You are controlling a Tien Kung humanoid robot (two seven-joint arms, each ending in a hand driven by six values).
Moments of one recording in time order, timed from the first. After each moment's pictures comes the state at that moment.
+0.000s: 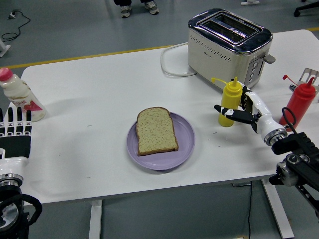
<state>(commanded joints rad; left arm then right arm) -0.02 0.00 -1.70 -1.55 0.08 0.11 -0.06 0.25 -0.22 1.08 1.36 -1.11 -0.24 0.08</state>
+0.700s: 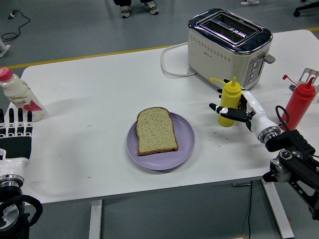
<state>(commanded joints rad) -0.02 0.00 -1.70 -1.55 0.08 0.11 -0.07 0.30 -0.20 1.04 1.31 -1.07 -0.25 0.09</state>
